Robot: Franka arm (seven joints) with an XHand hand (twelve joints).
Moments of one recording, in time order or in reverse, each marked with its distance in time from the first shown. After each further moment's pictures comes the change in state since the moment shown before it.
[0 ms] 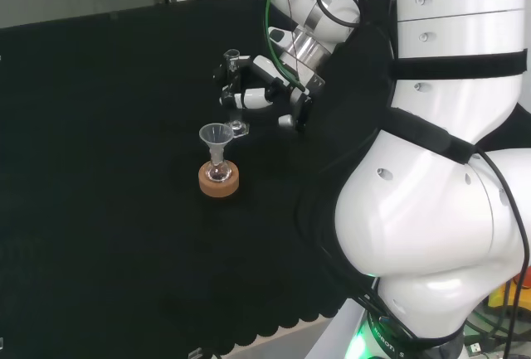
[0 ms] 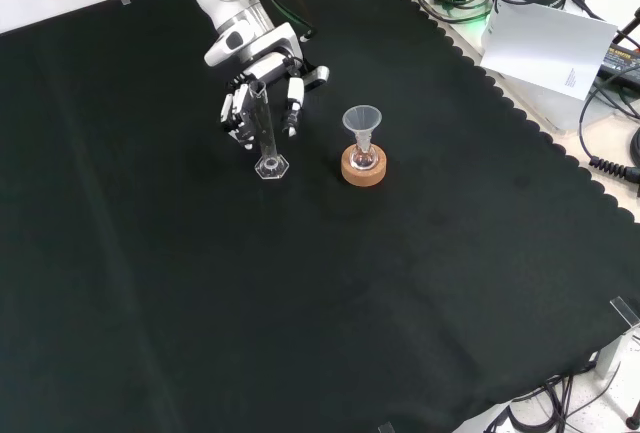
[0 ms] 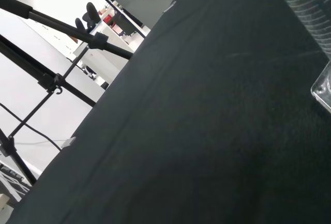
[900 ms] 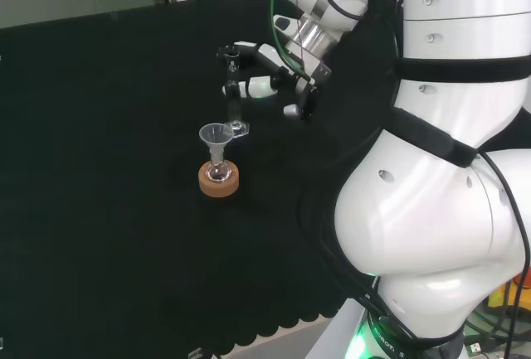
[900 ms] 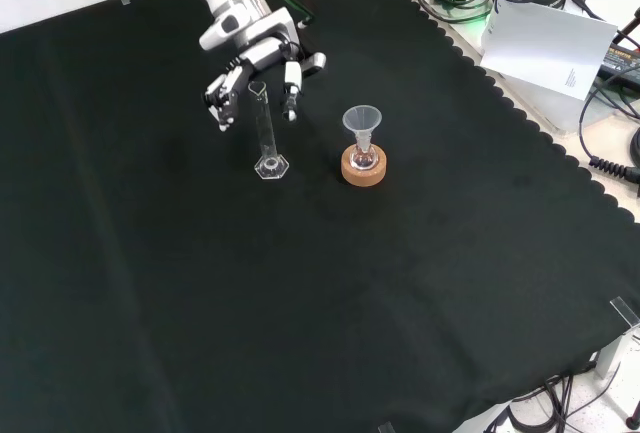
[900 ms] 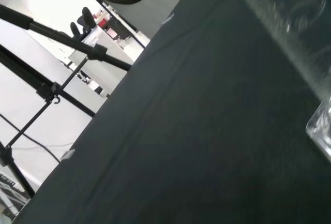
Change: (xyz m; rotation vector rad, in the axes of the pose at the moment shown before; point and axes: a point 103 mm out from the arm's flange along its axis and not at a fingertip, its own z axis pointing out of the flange) arm 0.010 -0.002 -0.028 -0.018 -0.029 0.011
